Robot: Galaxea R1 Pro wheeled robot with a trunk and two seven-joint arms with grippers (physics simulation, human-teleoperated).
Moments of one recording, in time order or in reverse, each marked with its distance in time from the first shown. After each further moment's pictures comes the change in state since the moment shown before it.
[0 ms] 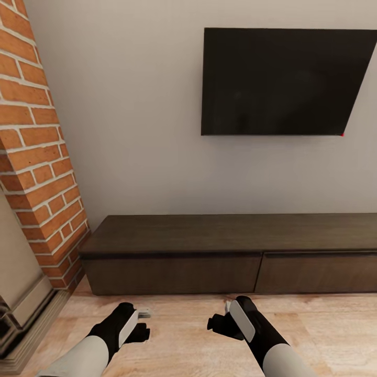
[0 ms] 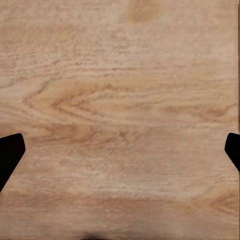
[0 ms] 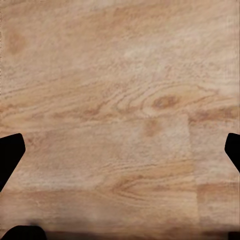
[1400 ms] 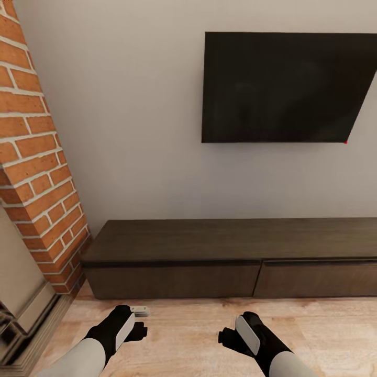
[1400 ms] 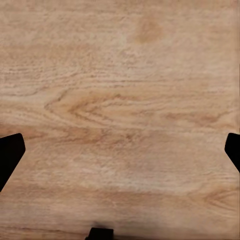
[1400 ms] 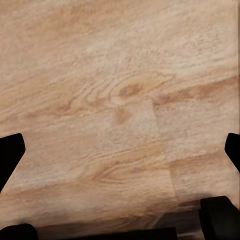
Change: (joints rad) left arm 0.012 0.016 -0.002 -0.002 -0.002 -0.070 -0.004; right arm 0.002 -0.031 0.002 0.180 0.007 -0.179 0.000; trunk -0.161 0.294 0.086
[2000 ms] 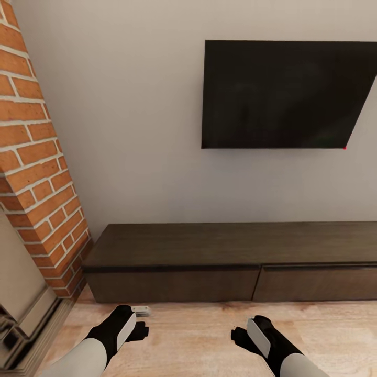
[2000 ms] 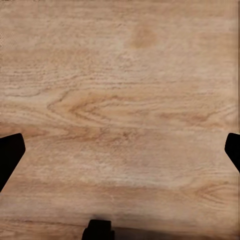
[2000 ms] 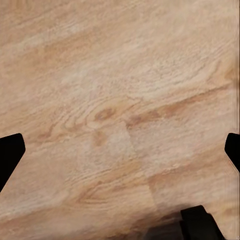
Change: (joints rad) left arm 0.000 -0.008 0.006 0.000 0.002 -0.002 0.003; right arm 0.000 -0.059 -0.001 0.040 -0.007 -0.114 0.000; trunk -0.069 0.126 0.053
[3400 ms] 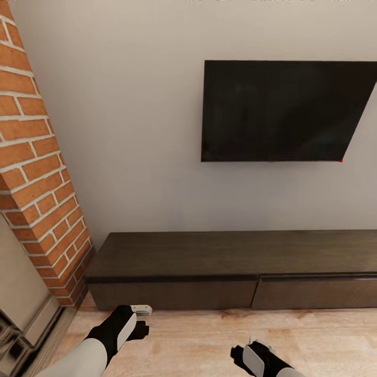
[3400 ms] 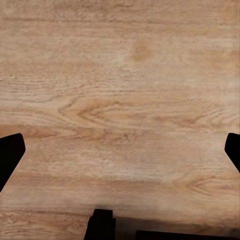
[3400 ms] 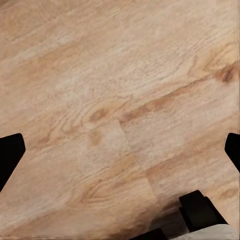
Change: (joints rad) left arm 0.000 -0.002 0.000 0.000 -0.003 -0.019 0.001; right arm 0.000 0.053 0.000 0.254 -0.009 -0.324 0.018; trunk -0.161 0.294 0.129
